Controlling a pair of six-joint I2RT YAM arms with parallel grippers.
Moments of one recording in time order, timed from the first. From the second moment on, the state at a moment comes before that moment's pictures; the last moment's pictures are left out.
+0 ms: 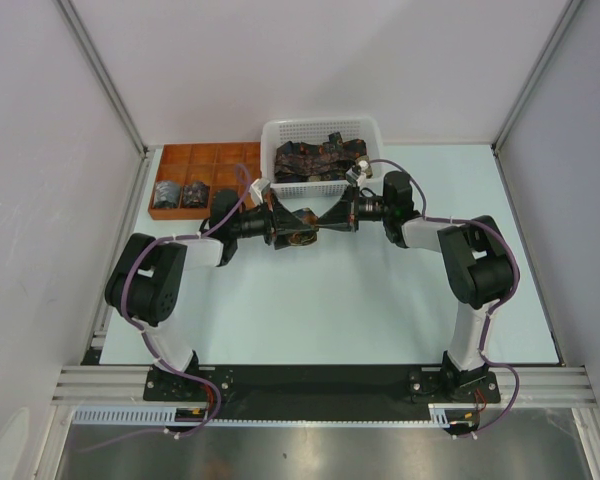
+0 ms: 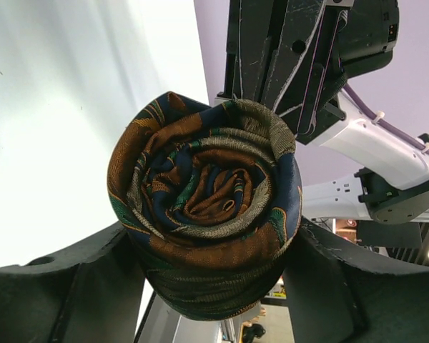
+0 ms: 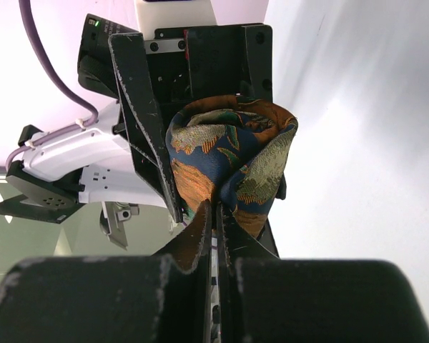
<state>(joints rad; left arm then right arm) -0.31 1.76 0.82 0.69 1.00 -1.19 0.35 1.92 1.06 0.69 -1.11 1.20</state>
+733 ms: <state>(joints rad) -0.30 1.76 0.82 0.72 0.95 -1.22 0.37 1.92 1.08 0.65 -1.11 1.17</state>
